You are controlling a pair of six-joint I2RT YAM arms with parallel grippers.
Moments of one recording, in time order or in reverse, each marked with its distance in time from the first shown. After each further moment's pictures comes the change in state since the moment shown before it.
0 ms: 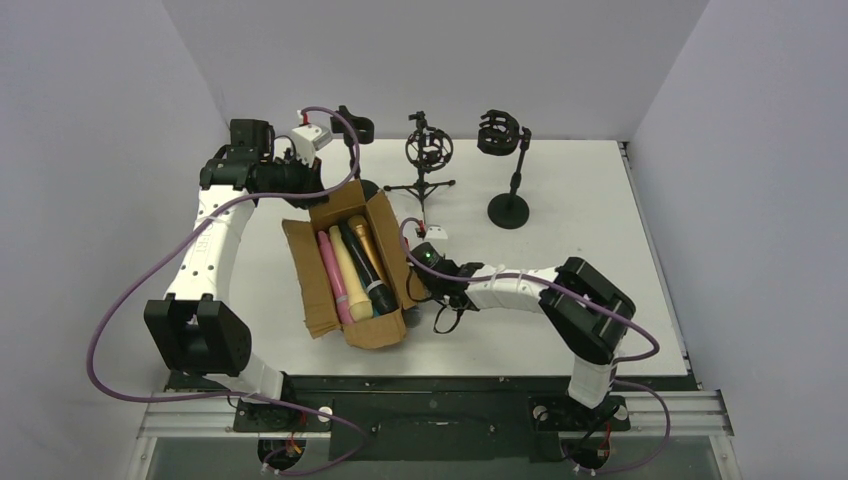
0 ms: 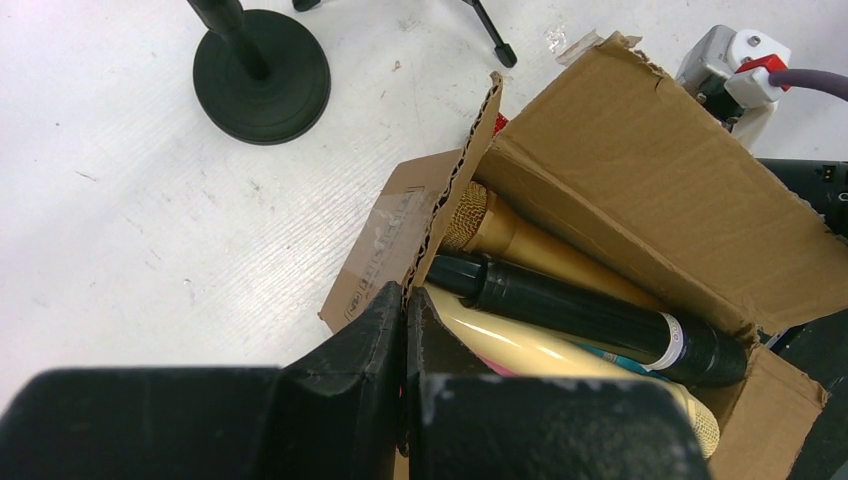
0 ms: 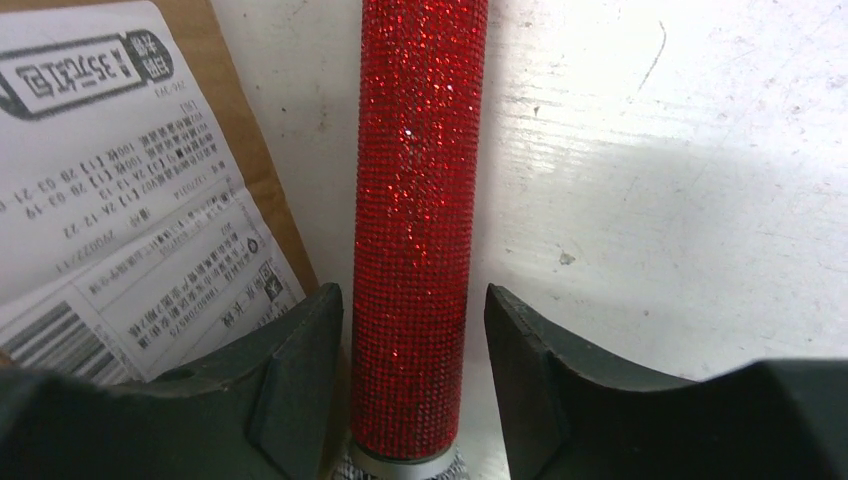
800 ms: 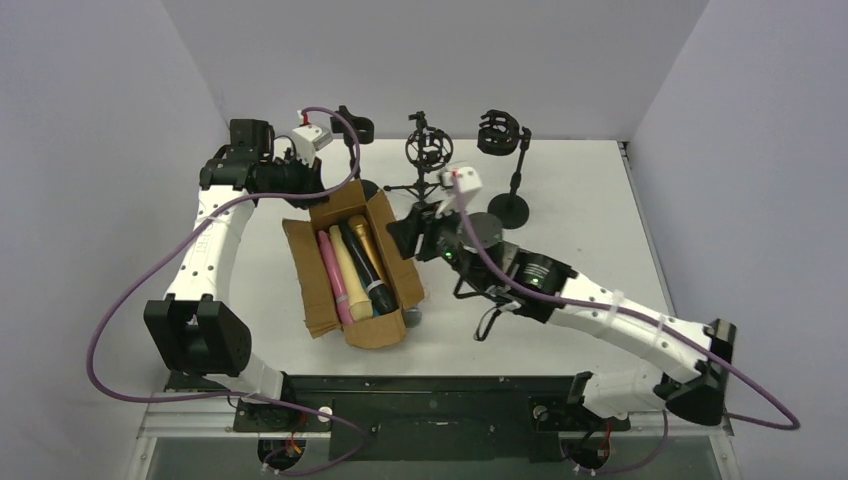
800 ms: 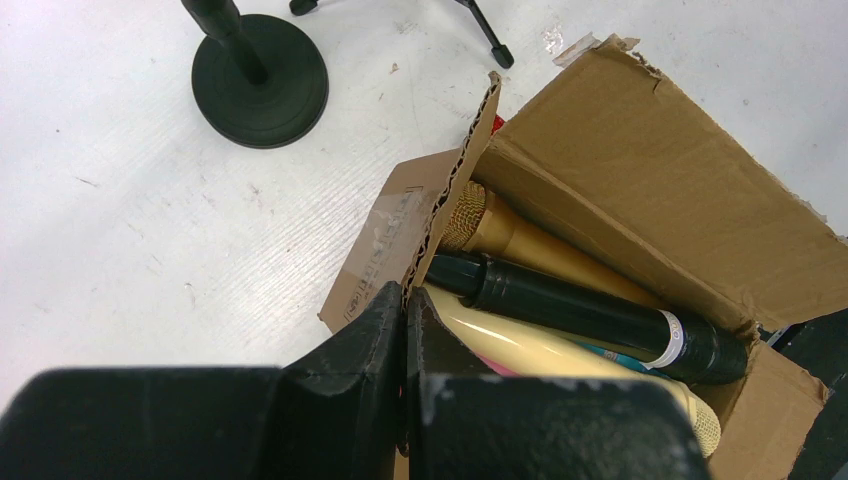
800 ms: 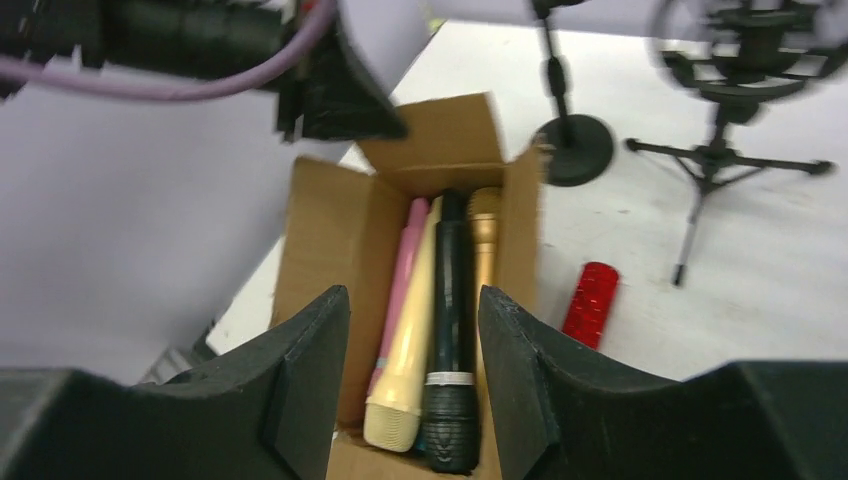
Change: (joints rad) left arm 0.000 -0.001 0.000 0.000 0.006 0.014; right arm 0.110 -0.604 0.167 -0.103 0.193 -0.294
